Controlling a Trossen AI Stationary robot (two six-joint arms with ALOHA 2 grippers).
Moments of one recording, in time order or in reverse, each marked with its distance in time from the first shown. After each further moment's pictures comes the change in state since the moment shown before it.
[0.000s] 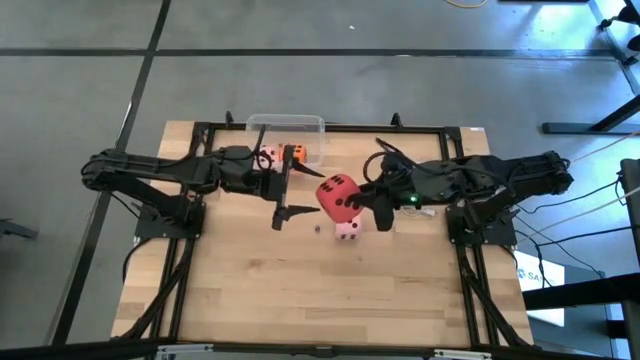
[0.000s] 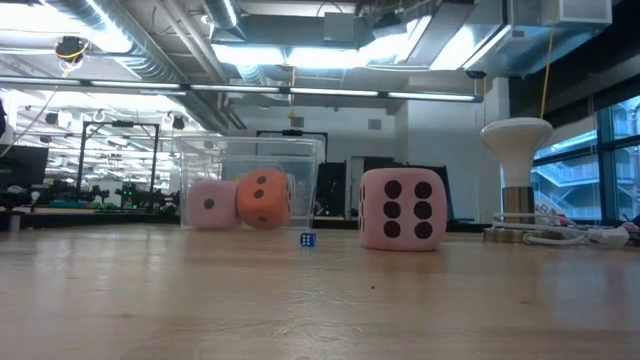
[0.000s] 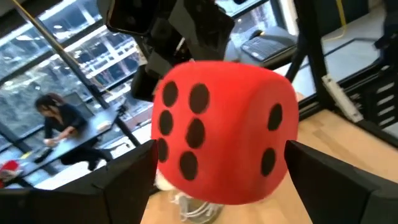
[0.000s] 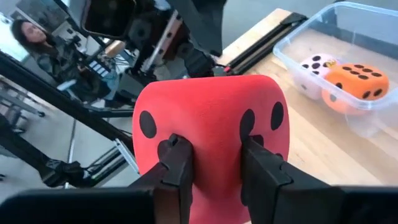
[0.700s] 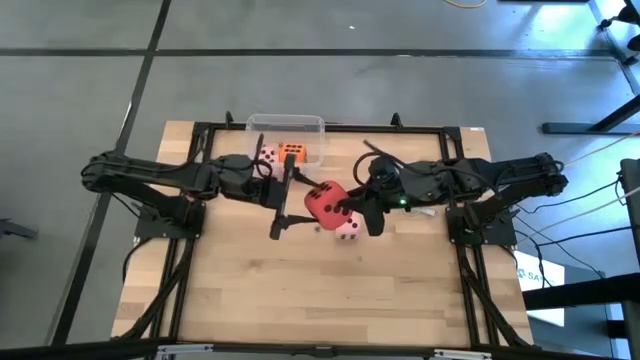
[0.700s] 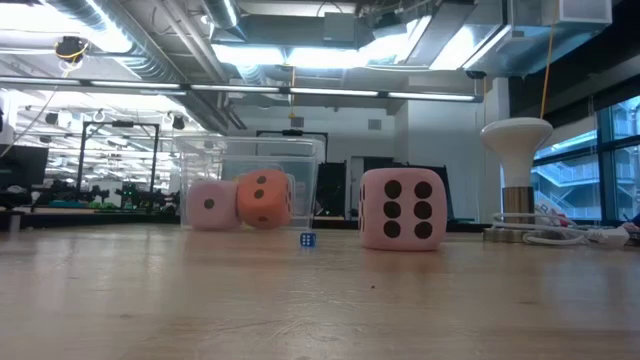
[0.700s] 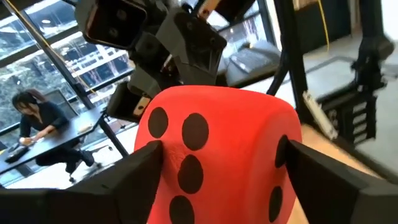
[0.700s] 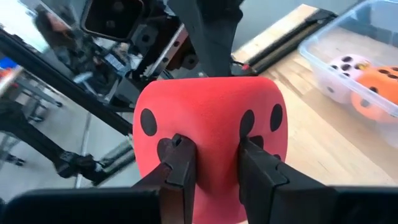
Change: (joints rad) left arm -0.048 0.051 0.000 0.030 0.015 -0.101; right arm -0.041 0.057 0.000 0.103 -0.079 -0.052
